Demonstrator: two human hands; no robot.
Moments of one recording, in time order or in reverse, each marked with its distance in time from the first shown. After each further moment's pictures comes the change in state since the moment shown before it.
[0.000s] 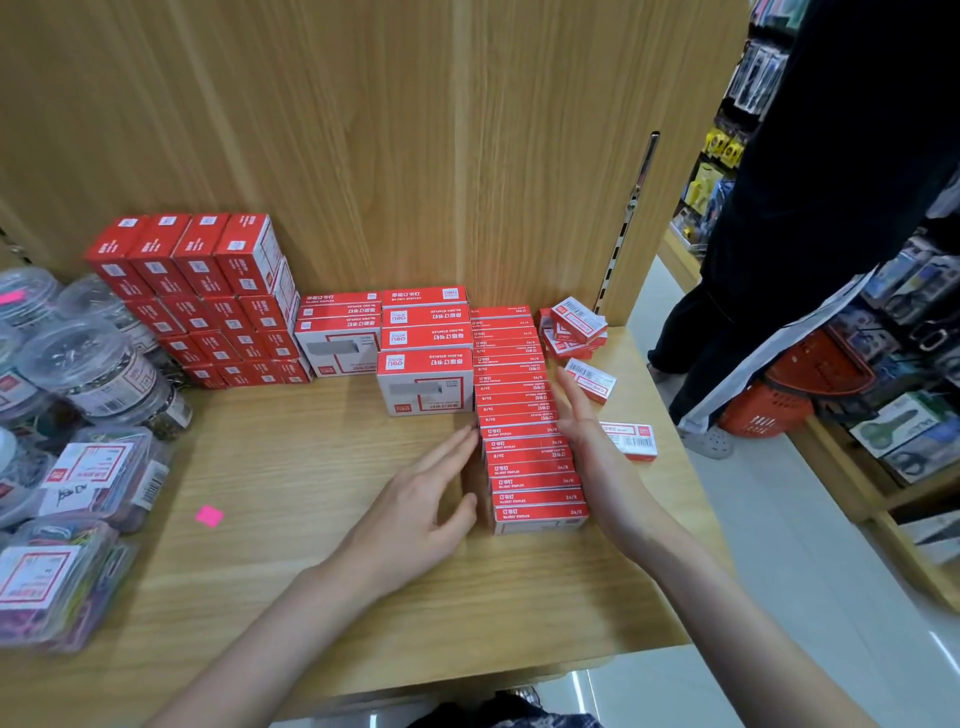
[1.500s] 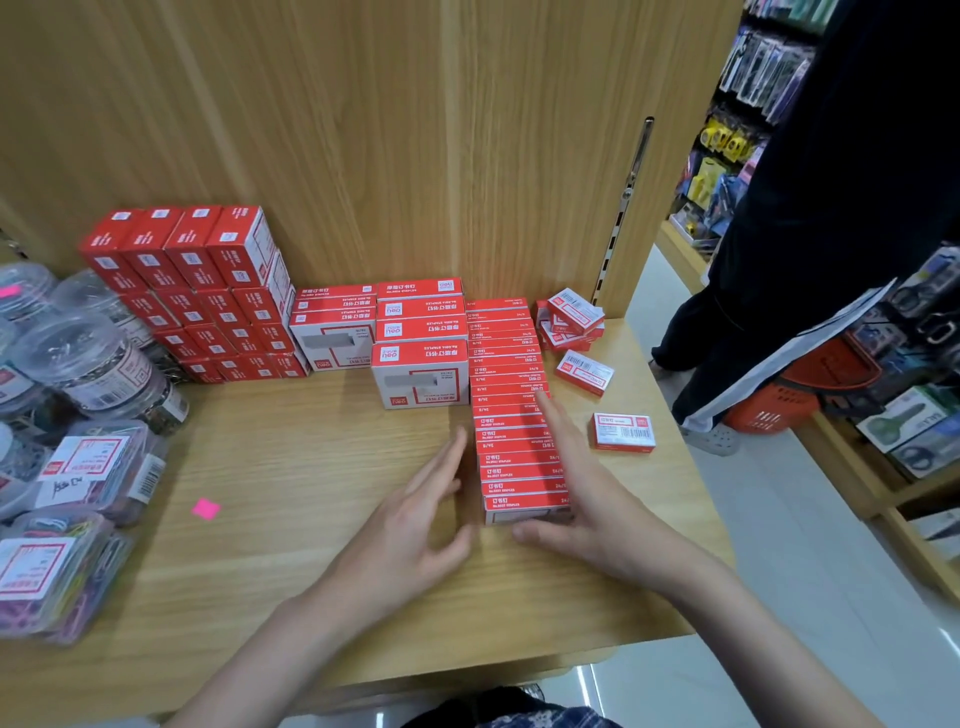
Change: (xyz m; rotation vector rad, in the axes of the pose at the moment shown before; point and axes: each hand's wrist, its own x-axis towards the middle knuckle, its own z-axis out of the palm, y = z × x) left_hand -0.023 0.000 0.007 -0.118 -0.032 -0.016; right_hand -0.032 0.003 -0.010 -0.713 -0.225 -0.157
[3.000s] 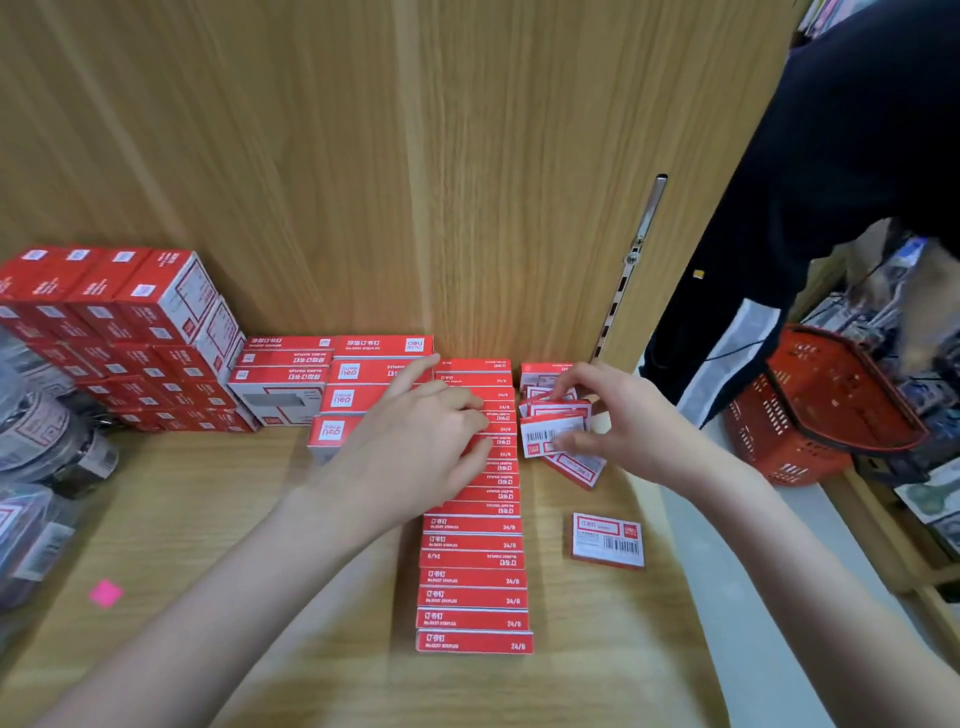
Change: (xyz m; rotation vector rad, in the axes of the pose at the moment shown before) left_hand 0.145 0.023 -0.028 0.869 0.128 0.233; right_hand 0.105 0.038 -0.118 -0.364 0.058 -0.002
